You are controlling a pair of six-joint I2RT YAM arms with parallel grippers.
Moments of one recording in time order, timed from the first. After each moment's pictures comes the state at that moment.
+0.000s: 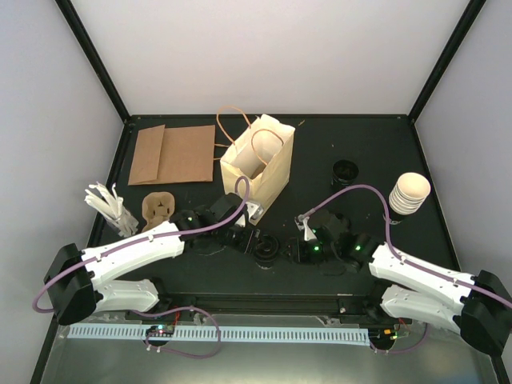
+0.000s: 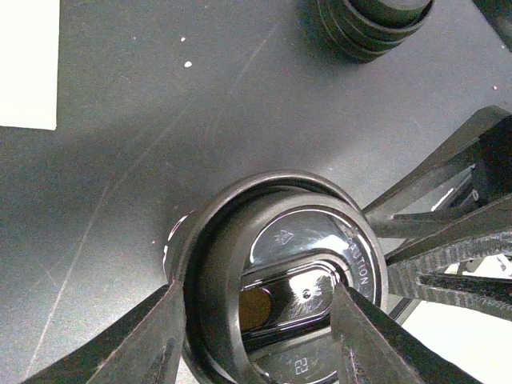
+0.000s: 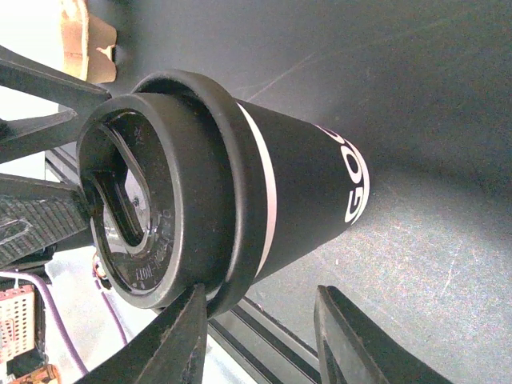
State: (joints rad) left arm -0.93 1.20 0.83 -0.52 0.21 -0.56; right arm 0.90 0.99 0.52 -0.34 -0.33 0.89
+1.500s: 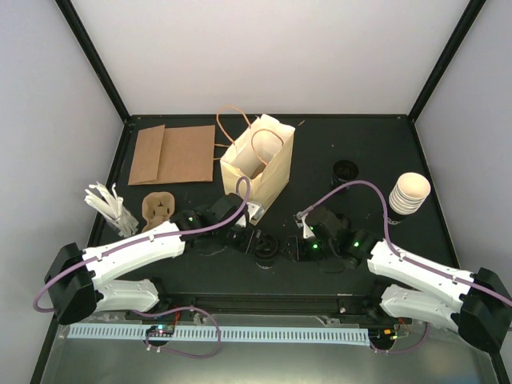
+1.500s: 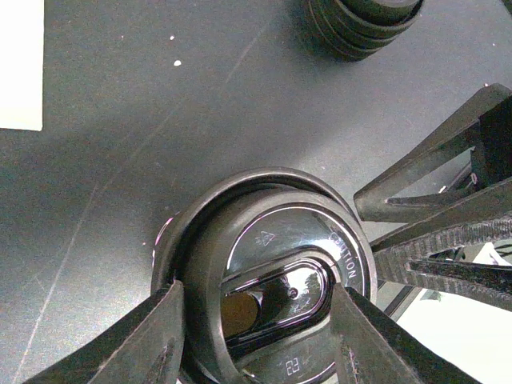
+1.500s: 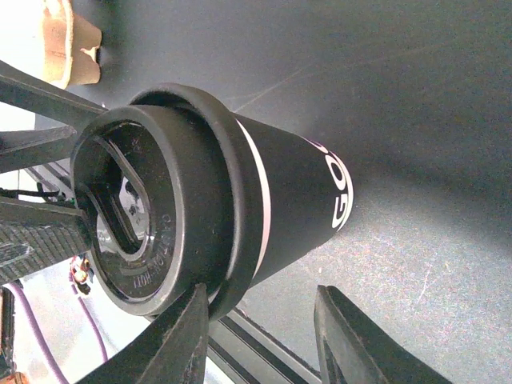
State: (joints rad) left arm -0.93 1.20 0.82 -0.51 0.22 -0.56; right arm 0.90 1.01 0.58 -0.40 -0.29 0.84
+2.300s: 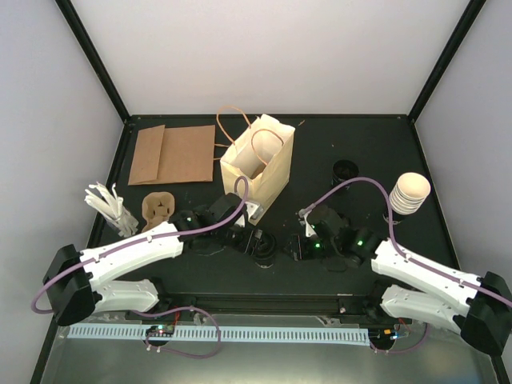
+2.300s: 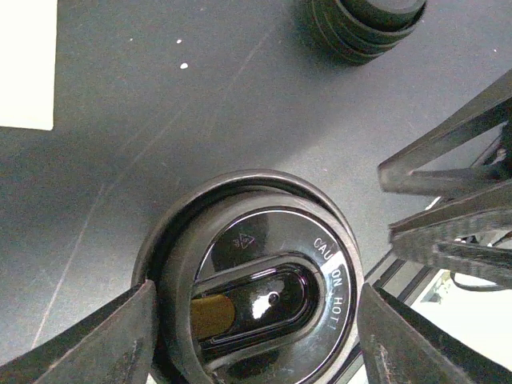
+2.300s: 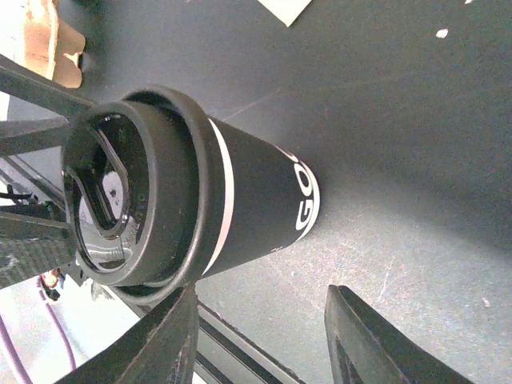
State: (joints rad) left arm -0.93 1.19 0.83 -0.51 0.21 -0.56; right arm 0.90 0.99 0.60 -0.47 -0.23 0.78
